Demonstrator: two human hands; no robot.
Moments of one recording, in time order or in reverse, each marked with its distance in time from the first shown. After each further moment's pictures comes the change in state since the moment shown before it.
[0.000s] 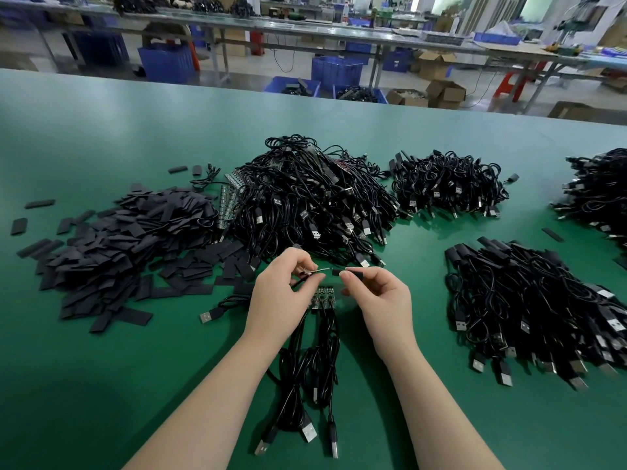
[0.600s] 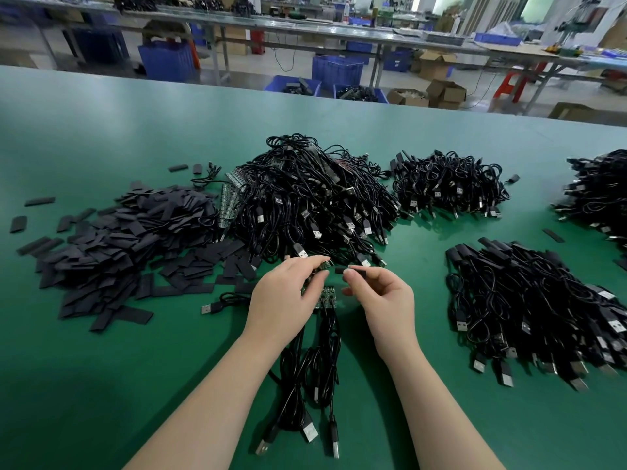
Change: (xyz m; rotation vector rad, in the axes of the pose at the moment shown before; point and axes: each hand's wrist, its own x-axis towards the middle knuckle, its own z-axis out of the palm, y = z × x) left_hand -0.002 0.007 -0.003 0.248 -0.048 0.146; right_hand -0.002 -0.001 -0.001 0.039 -0.003 -0.004
